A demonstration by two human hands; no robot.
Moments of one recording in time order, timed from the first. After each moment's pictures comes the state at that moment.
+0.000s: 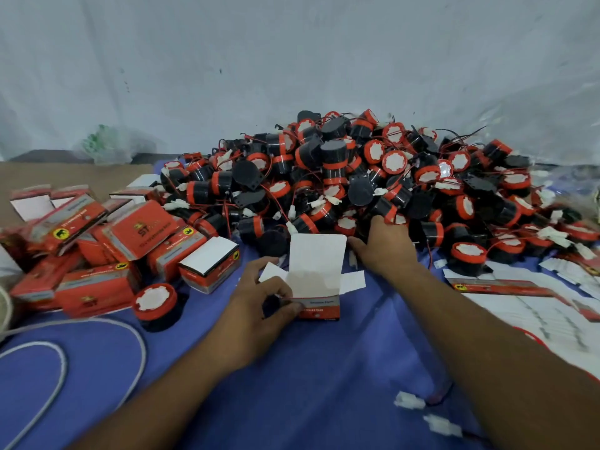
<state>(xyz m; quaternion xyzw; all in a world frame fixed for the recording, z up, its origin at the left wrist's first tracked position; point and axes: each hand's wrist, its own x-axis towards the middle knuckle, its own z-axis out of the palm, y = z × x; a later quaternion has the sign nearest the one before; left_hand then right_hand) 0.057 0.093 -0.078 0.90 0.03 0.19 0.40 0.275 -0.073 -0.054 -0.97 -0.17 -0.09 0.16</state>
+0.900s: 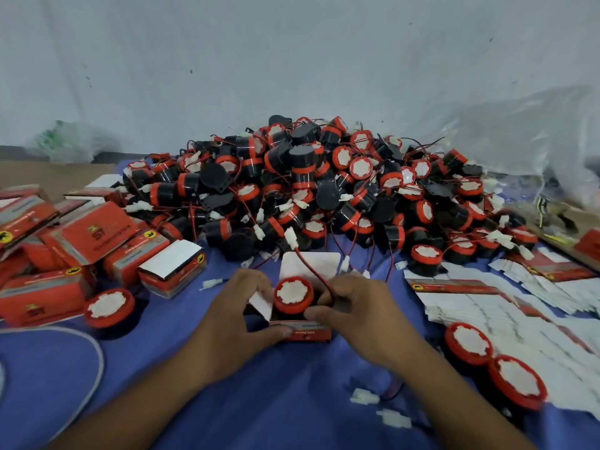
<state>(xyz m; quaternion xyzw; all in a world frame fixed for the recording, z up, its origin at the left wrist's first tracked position) 0.068 0.077 -0.089 0.87 -0.06 0.24 0.42 0.156 -0.137 -0.048 -0.82 -0.39 -0.01 0.41</state>
